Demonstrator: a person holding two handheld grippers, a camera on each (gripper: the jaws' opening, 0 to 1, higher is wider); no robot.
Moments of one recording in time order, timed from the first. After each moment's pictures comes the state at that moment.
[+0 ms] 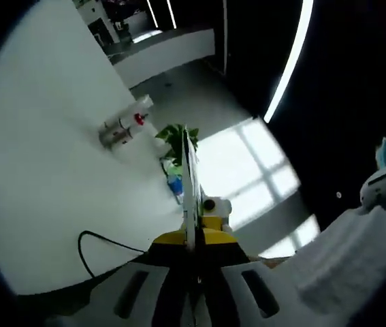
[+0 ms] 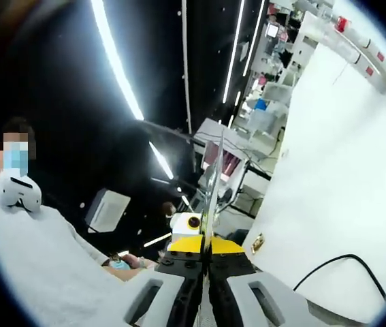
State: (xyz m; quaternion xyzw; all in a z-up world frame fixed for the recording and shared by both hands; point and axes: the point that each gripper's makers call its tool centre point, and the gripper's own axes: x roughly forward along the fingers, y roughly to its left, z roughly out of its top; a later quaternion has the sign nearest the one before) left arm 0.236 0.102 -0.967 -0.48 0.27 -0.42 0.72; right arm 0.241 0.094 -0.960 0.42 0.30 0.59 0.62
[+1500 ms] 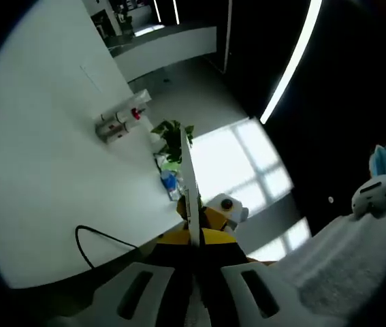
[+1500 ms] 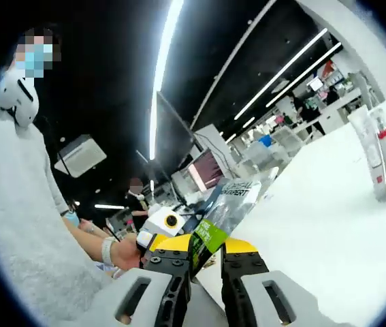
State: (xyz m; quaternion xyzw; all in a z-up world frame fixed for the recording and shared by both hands) left arm 0.231 0.103 -0.958 -0.49 0.27 -0.44 0.70; right arm 0.252 0.083 -0.943 0.21 0.16 0.59 0.76
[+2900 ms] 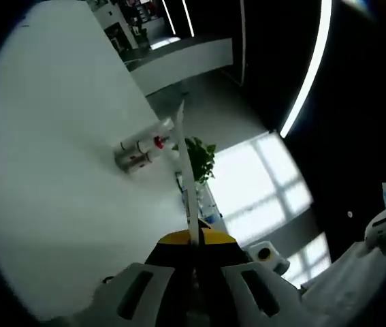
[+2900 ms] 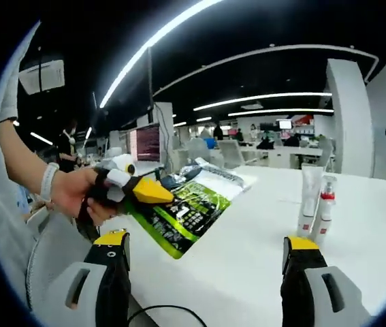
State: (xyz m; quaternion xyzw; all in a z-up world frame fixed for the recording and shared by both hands) left arm 0.324 0.120 -0.969 -0.49 0.27 -0.37 0.74; right arm 0.296 0.063 -0.978 -0.03 0.12 0.44 0.89
